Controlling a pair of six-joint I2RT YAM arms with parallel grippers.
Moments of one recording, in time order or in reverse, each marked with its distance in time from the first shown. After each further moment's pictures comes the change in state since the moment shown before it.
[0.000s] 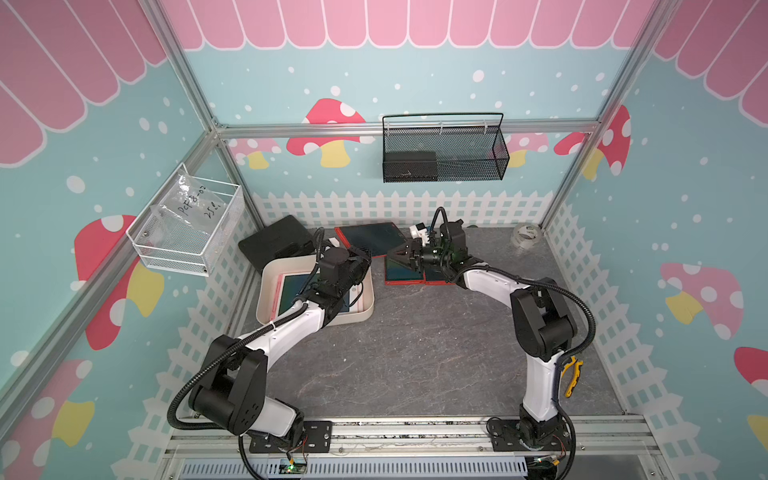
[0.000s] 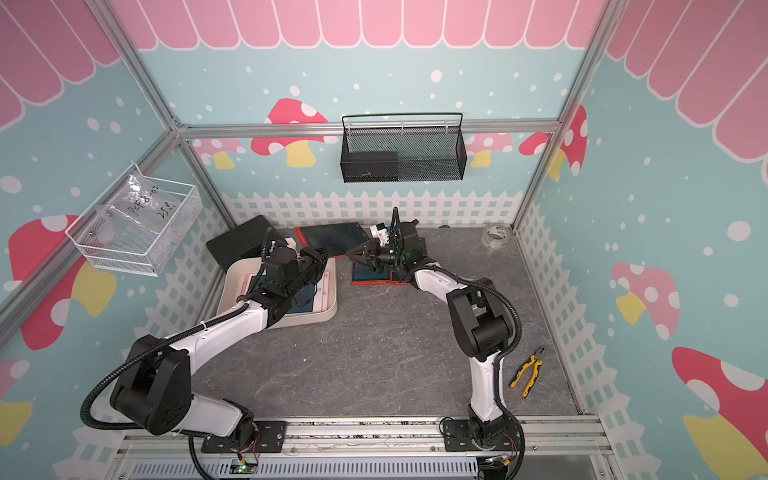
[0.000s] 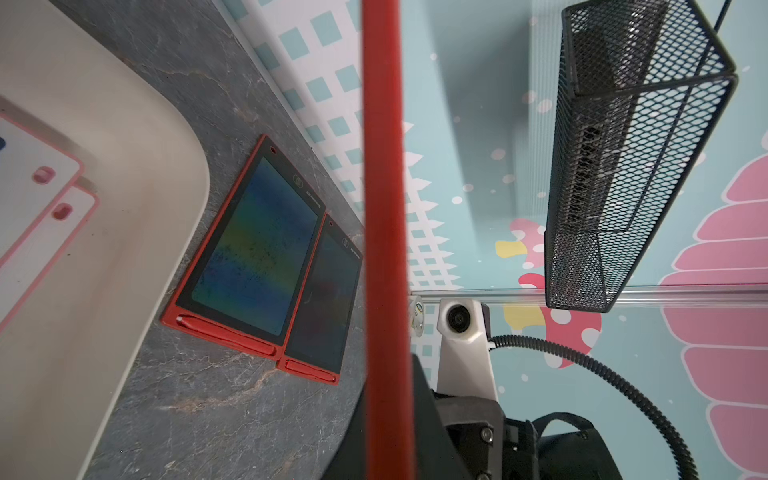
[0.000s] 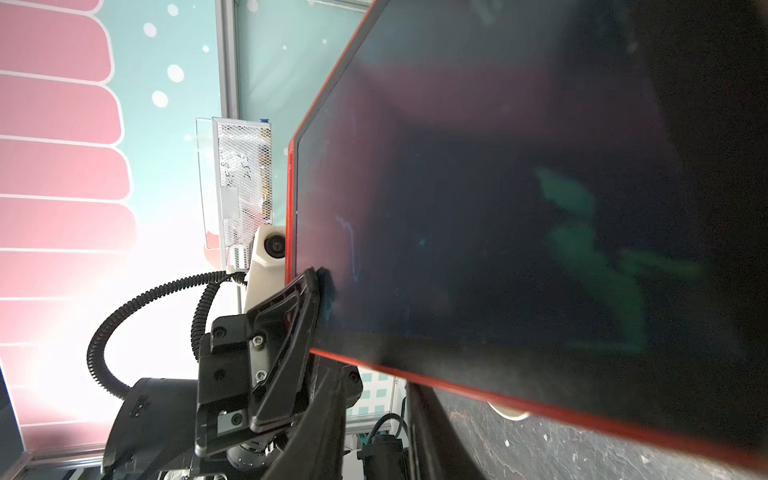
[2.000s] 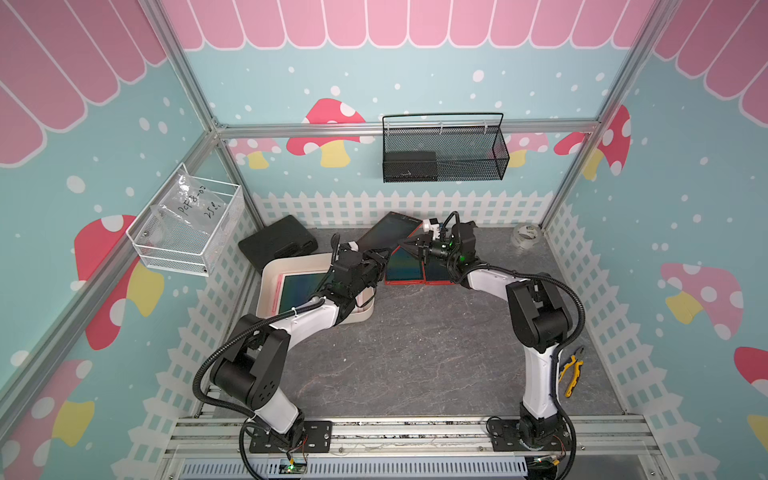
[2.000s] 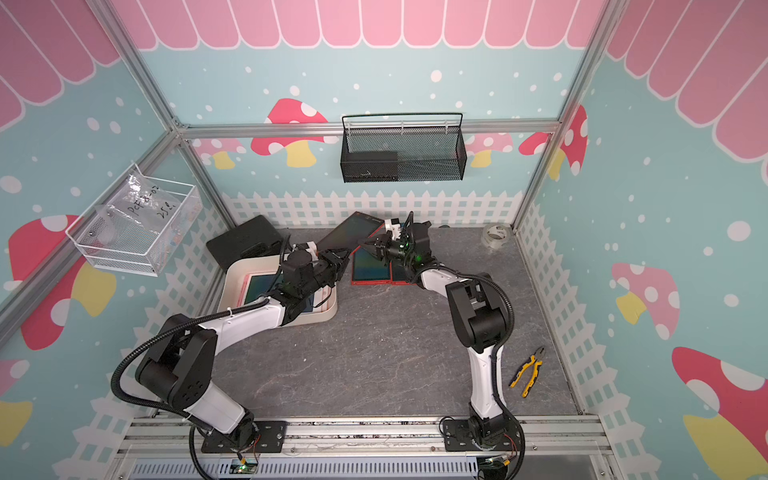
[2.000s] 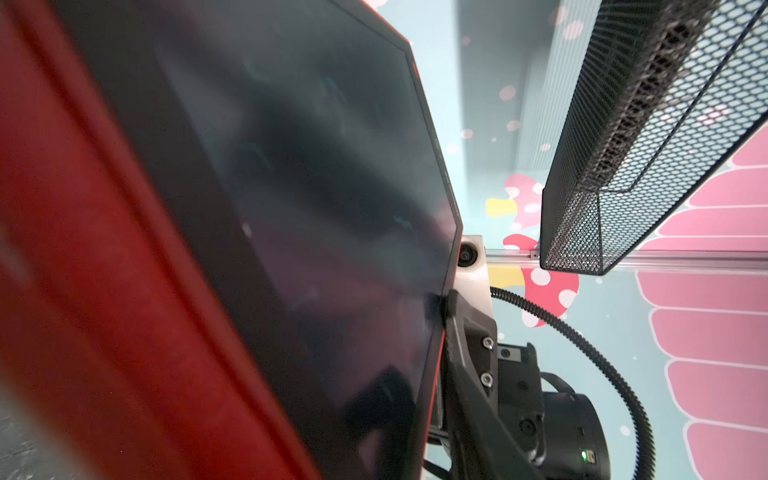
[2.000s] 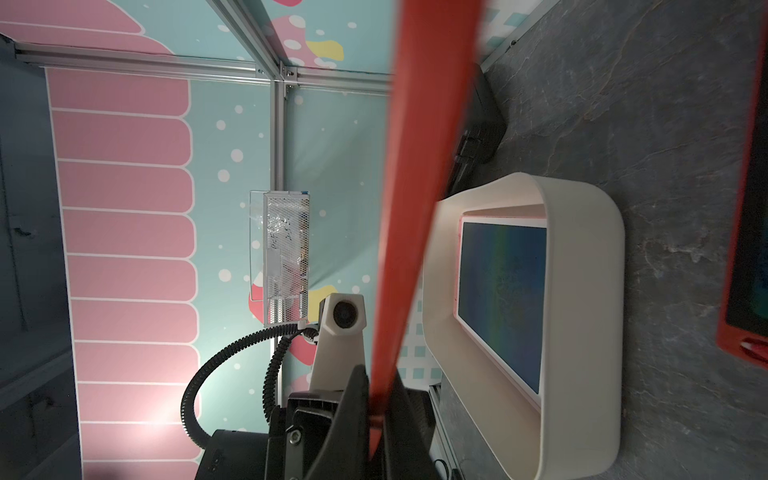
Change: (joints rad) left arm -0.049 0.151 0.003 0.167 0.152 -0.094; right arm -0.085 0.072 -0.036 0.309 0.037 0.208
